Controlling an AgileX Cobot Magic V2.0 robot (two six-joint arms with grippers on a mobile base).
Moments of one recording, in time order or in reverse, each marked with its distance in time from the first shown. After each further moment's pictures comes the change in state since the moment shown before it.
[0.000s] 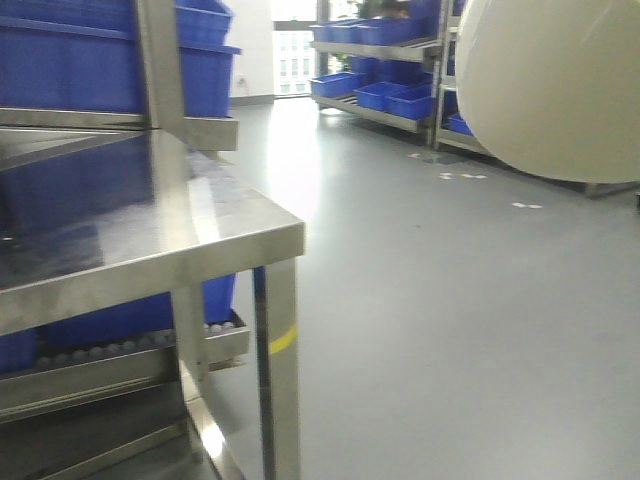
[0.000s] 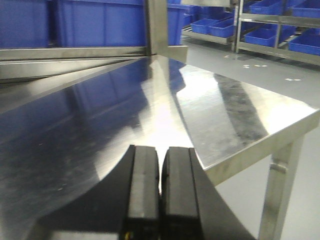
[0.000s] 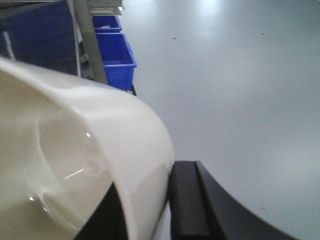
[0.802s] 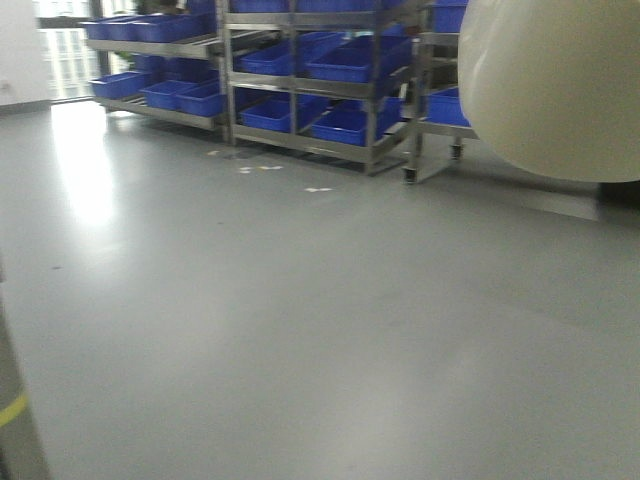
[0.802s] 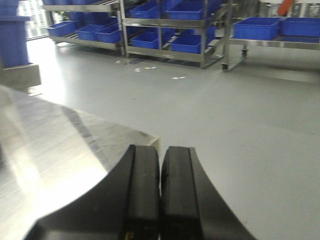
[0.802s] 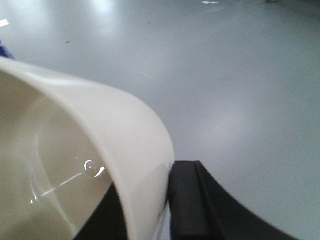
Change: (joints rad) left arm 0.000 0.000 0.000 0.000 0.000 0.000; right arm 0.000 0.000 0.000 0.000 0.000 0.000
